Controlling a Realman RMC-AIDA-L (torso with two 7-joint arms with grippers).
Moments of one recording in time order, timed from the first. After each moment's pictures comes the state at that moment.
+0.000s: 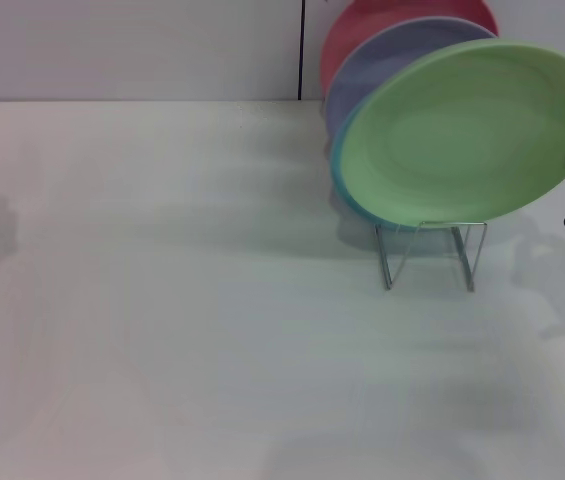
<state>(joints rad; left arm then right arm) -0.36 -2.05 -0.98 -0.31 2.16 1.11 -0.38 0.06 1.97 0.97 0.76 -2.63 -1.09 0.10</state>
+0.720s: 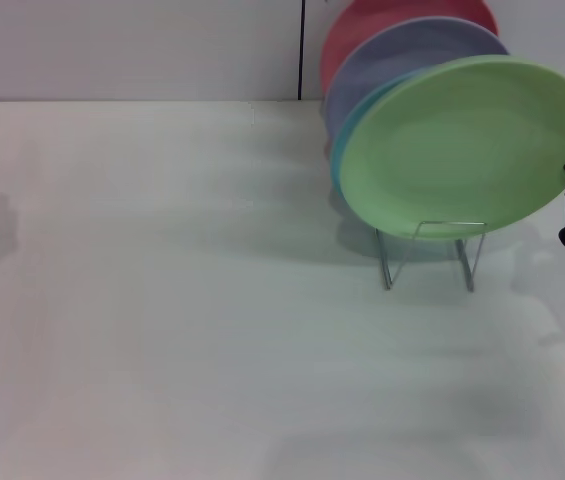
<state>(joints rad) -0.36 -2.05 -0.98 -0.31 2.16 1.11 -0.38 0.05 1.99 0.97 0.72 -2.63 -1.09 0.10</state>
